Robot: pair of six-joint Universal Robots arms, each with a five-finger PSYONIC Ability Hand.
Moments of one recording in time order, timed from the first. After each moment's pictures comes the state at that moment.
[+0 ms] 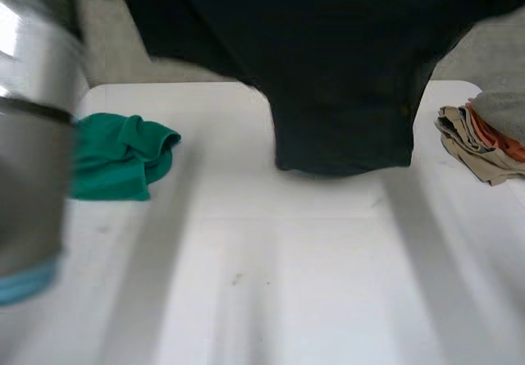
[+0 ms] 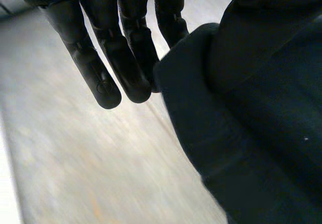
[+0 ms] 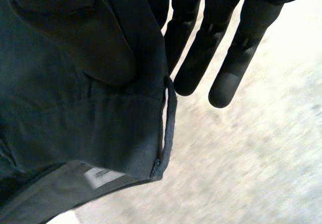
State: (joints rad) left arm 4.09 -1.46 -1.51 3.71 -1.73 3.48; right arm 1.80 -1.57 1.15 0.10 1.33 2.61; left_hand 1.16 1.19 1.19 1.20 0.98; right_hand 1.12 1.18 1.19 1.20 1.01
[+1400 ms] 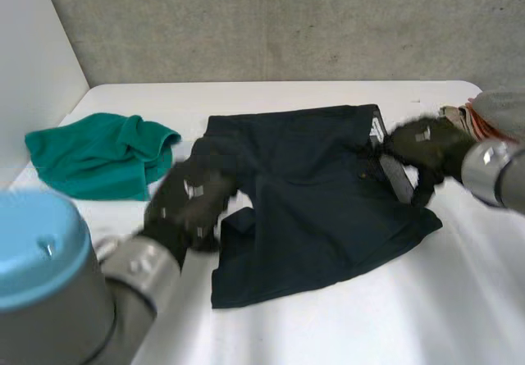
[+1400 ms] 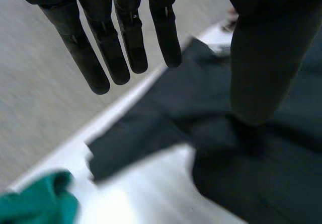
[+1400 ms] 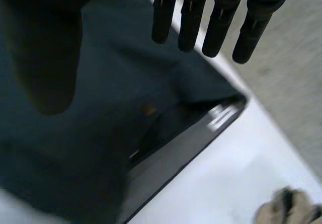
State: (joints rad) left arm 4.01 -1.73 -1.80 3.31 -1.67 3.43; right arm 1.72 -1.20 1.37 0.36 1.14 2.39; left_hand 0.61 0.61 0.61 0.61 0.43; right_hand 0.44 0.43 0.44 0.44 0.27
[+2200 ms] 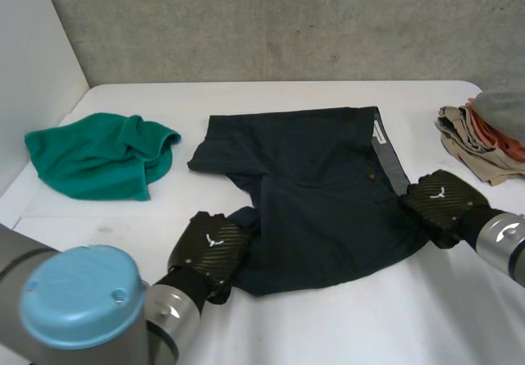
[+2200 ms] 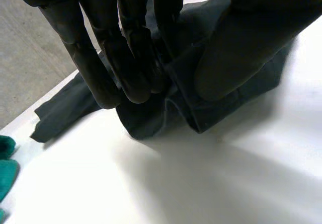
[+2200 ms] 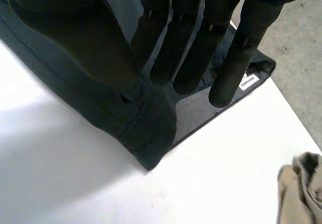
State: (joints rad) left arm 3.96 -1.84 -1.89 3.40 -1.67 3.46; right arm 1.57 -1.32 1.85 0.00 1.04 2.24; left_hand 1.14 1.19 1.19 1.20 0.97; right_hand 1.13 1.18 1.19 1.19 1.01
